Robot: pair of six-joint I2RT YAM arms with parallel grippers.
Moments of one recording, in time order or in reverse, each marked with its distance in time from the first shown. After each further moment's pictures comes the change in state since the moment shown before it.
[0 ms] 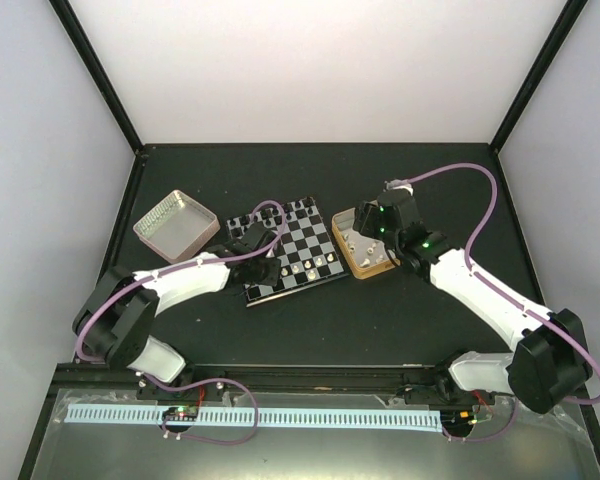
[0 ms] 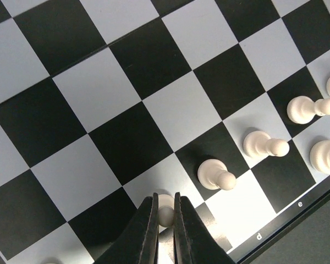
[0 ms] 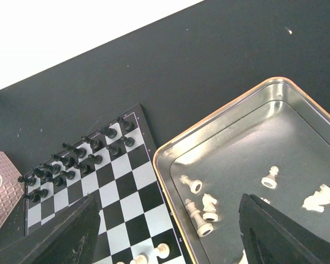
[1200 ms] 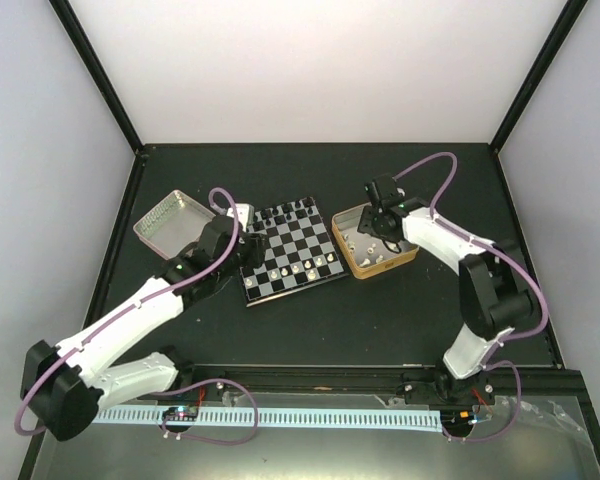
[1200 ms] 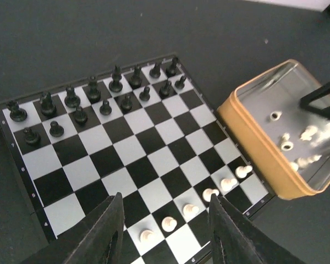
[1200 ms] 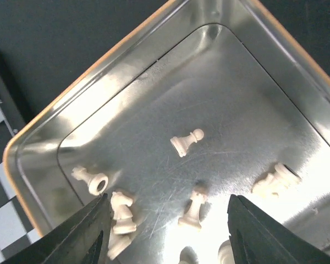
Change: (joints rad) left arm 0.007 -0.420 -0.003 -0.005 -0.113 -0.016; right arm -0.134 0.395 0.214 -0.237 -0.069 -0.011
